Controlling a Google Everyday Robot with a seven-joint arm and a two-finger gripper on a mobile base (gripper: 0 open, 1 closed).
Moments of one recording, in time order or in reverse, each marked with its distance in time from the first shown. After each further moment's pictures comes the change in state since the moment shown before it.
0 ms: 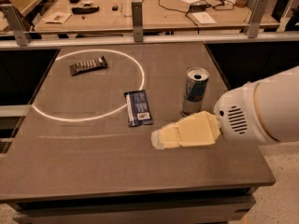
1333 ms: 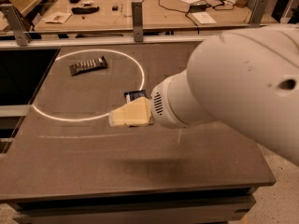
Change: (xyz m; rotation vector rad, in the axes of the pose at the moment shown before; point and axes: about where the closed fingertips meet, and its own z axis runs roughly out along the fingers) arm -0.048 0.029 0.079 0.133 -0.019 0.119
